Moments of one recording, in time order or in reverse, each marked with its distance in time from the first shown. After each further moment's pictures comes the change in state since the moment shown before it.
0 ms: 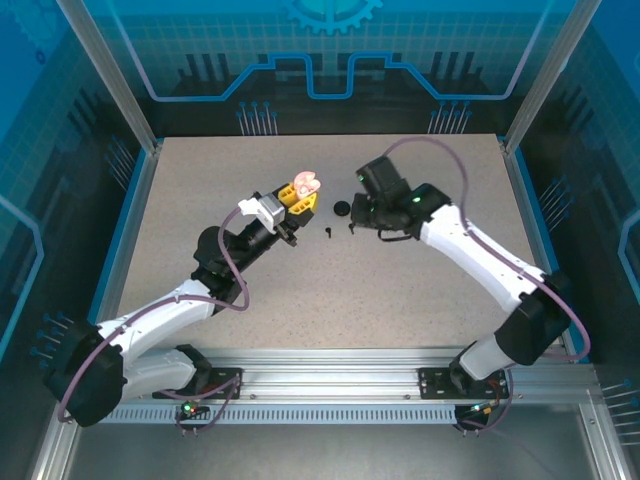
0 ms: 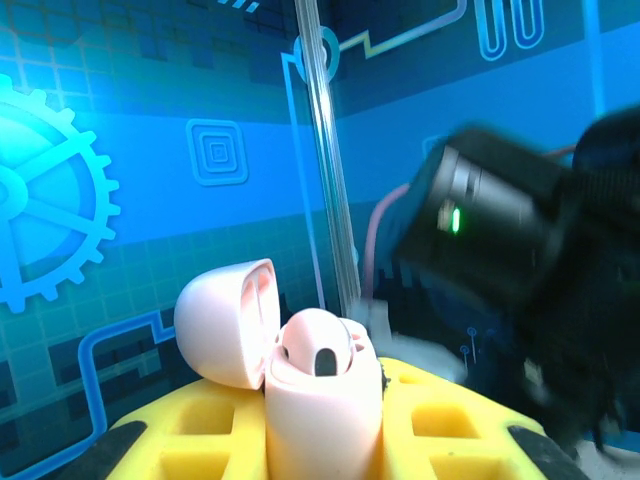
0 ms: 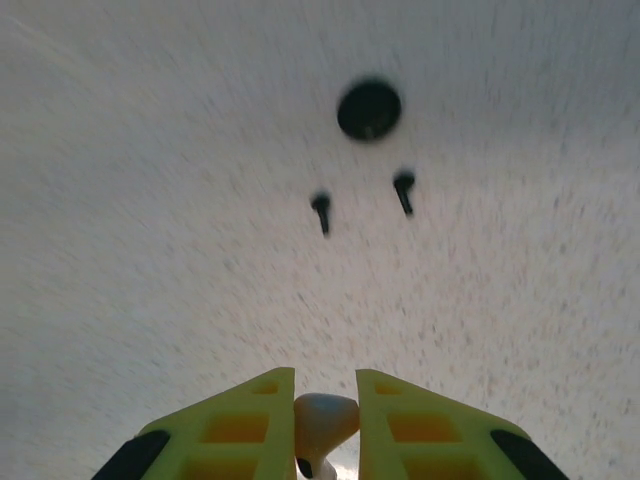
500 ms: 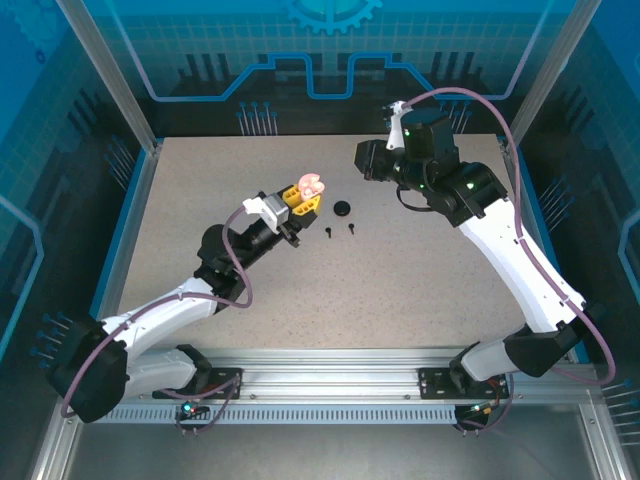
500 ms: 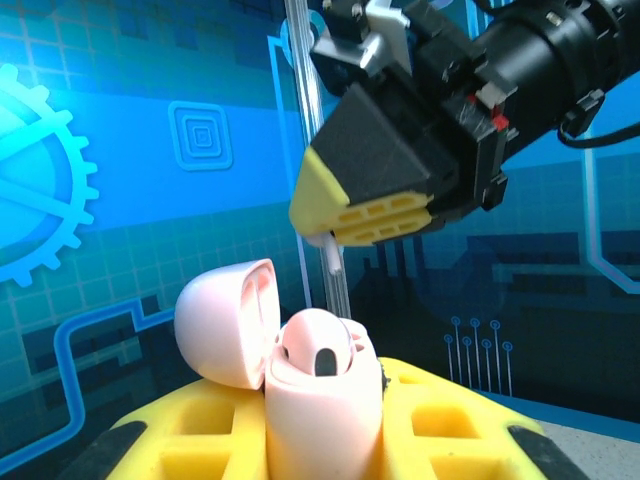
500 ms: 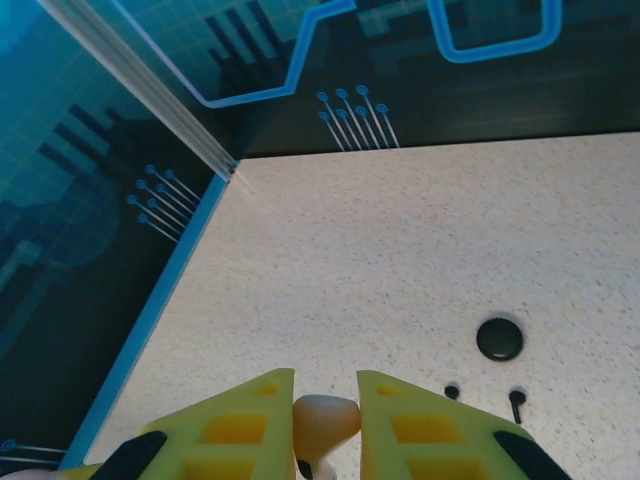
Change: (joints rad) left arm 0.000 0.032 0.002 -0.001 0.022 -0.021; right arm -0.051 -0.065 0.298 0.080 -0.145 -0.199
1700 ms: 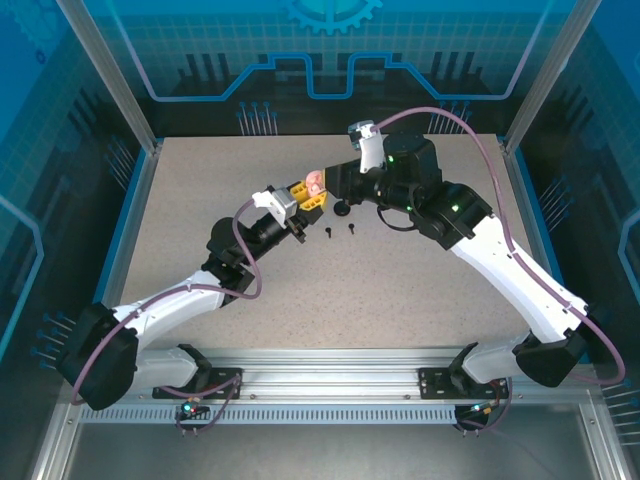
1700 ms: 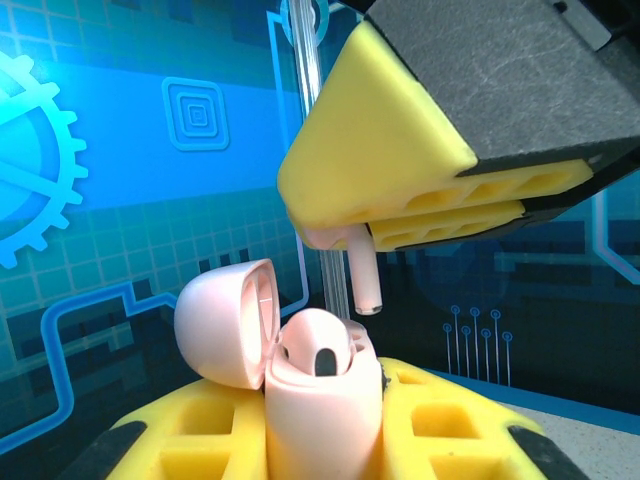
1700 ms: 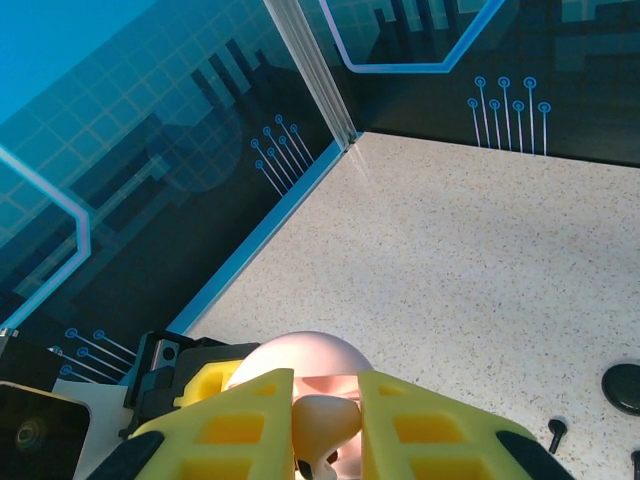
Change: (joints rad) left arm 0.000 0.071 0.042 0.001 0.000 -0.010; right arm 0.146 -0.065 -0.148 0.181 -0.100 -0.101
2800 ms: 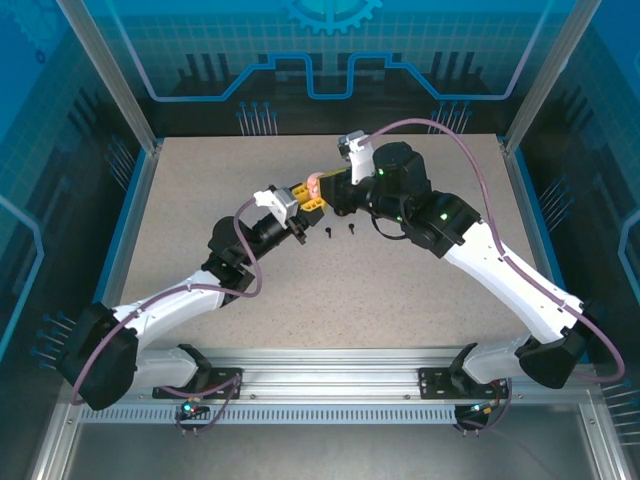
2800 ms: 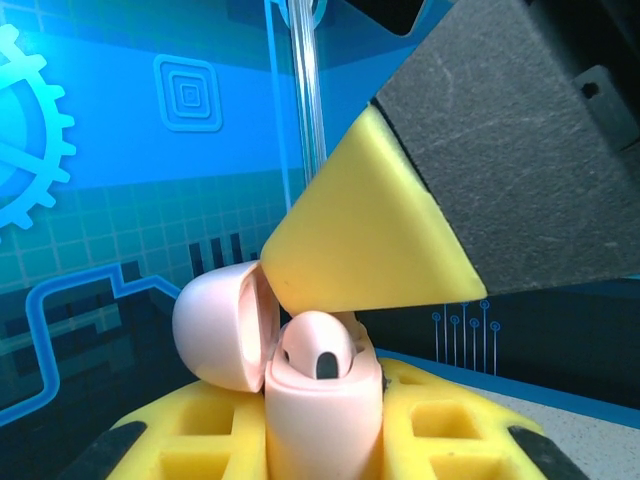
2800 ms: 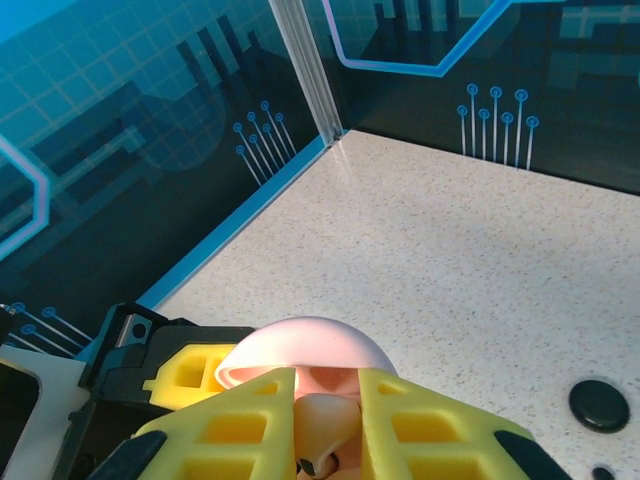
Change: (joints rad) left arm 0.000 0.000 0.002 -0.030 0.008 -0.024; right arm 0.049 -0.014 -0.099 0.078 0.075 -0.109
